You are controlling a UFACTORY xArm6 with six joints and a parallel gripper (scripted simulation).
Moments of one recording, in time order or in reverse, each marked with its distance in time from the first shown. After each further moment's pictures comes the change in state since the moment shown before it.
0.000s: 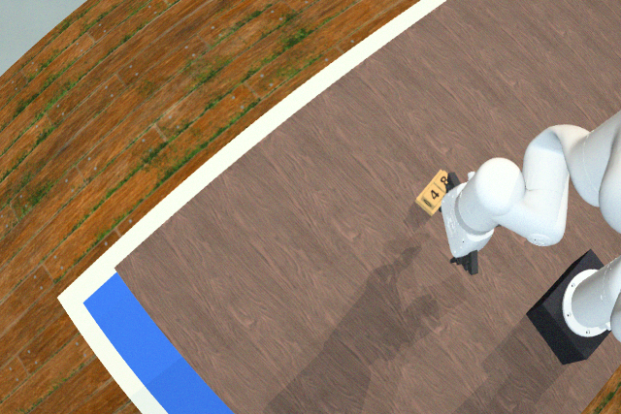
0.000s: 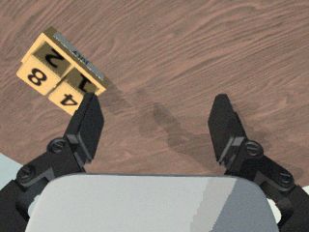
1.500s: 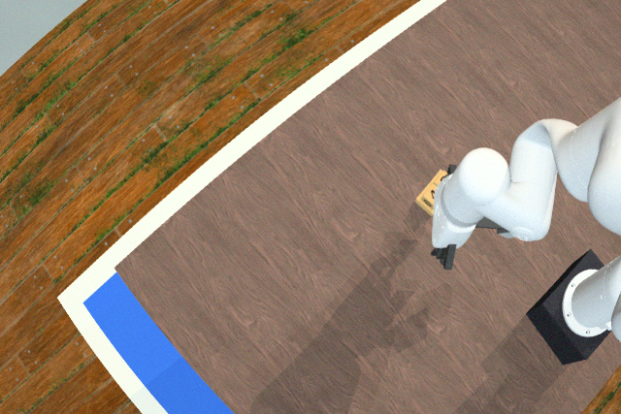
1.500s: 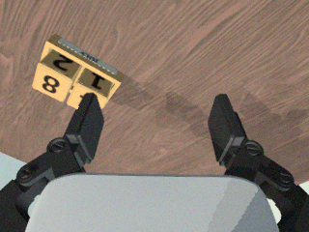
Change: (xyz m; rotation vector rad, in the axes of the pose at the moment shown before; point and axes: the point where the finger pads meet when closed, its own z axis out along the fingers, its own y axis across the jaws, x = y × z) arm -0.018 -0.016 0.000 -0.003 0.000 0.294
